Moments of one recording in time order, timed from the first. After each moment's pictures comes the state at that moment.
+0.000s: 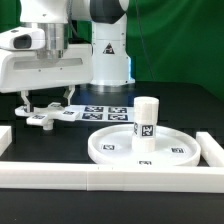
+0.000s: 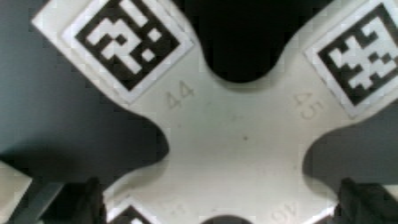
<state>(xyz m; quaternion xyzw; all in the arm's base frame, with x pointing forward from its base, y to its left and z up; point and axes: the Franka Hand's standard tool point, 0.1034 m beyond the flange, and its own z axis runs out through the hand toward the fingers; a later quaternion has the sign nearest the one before) 0.438 -0.149 0.042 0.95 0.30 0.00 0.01</state>
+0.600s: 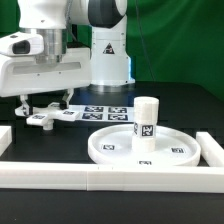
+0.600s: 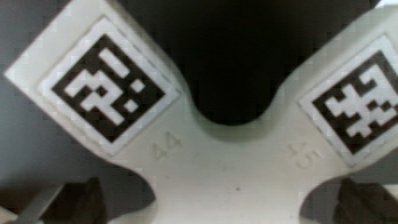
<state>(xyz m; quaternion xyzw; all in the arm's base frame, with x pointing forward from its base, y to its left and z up) 0.429 -0.152 0.033 0.96 0.29 0.00 0.00</state>
